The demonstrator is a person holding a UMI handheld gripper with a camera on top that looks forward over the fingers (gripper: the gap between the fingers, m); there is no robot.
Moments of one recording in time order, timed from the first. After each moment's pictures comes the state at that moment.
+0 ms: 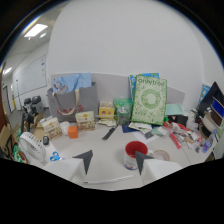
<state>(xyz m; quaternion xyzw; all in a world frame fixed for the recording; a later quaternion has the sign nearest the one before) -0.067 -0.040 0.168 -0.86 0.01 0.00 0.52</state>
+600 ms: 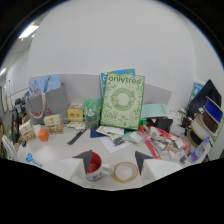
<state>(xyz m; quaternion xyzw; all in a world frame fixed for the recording) 0.084 0.004 0.166 -0.86 0.04 -0.04 0.51</state>
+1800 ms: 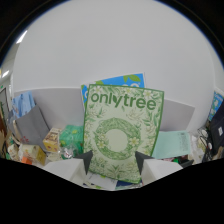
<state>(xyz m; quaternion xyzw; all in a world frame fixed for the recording) 0.165 0.260 0.178 -0.85 0.00 0.01 0.52</state>
